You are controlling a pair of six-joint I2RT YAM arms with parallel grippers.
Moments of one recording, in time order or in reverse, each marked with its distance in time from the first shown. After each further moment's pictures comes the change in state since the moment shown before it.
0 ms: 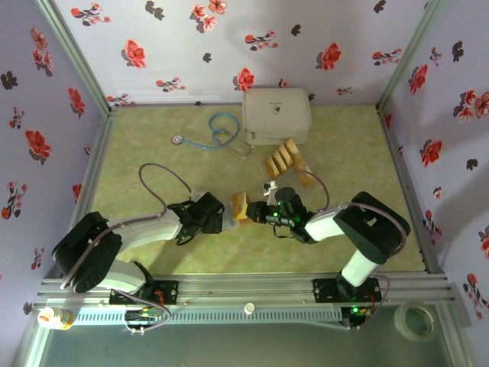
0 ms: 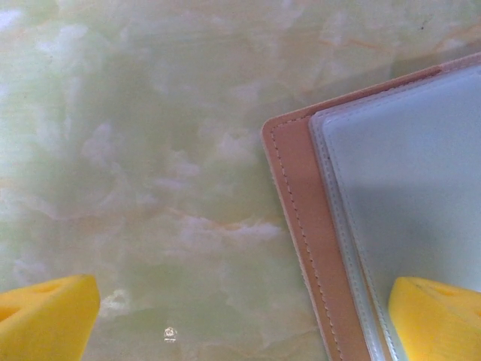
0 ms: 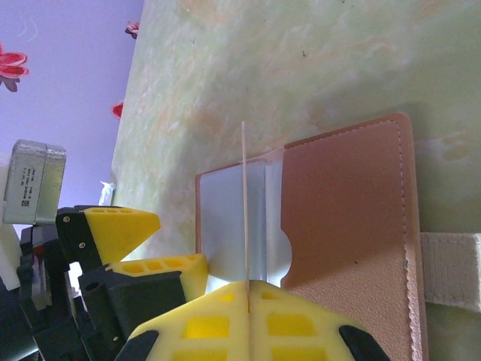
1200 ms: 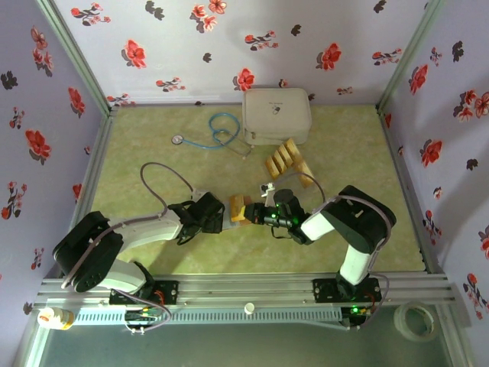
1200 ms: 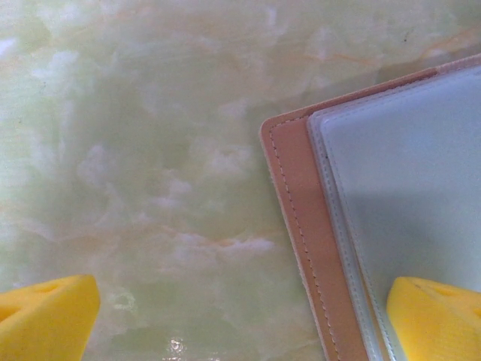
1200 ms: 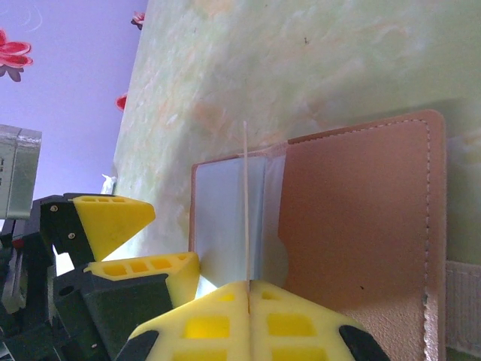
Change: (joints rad) left arm 0.000 0.006 -0.003 0.031 -0.012 0.040; right arm 0.000 0.121 0.001 0.140 -0.034 -0.007
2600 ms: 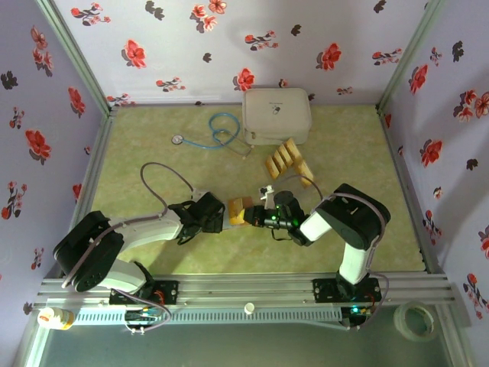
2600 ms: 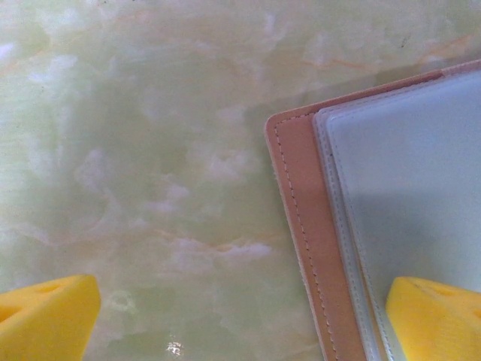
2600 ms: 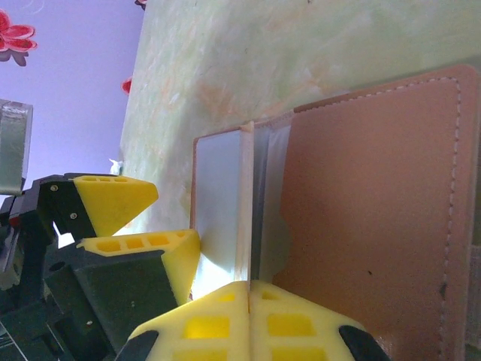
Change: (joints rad) left arm 0.000 0.004 -0.001 0.011 -0.003 0.000; right arm -0.003 0.047 -0.015 0.056 -0.055 0.019
